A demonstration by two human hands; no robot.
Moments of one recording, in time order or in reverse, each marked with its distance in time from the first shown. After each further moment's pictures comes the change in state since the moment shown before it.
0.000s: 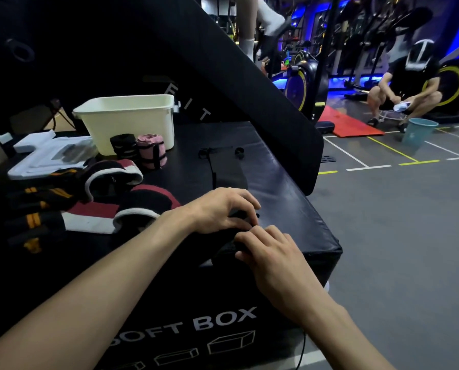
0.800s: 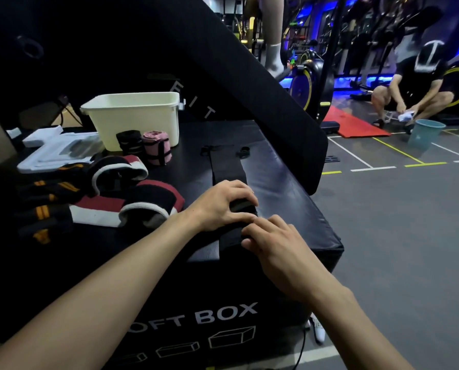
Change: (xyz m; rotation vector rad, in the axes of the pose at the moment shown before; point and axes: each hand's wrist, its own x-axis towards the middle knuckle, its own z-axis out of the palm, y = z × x) left_hand 0.002 -0.027 0.020 0.062 0.253 -0.033; right_hand 0.017 0.009 -0.015 0.065 -0.245 0.014
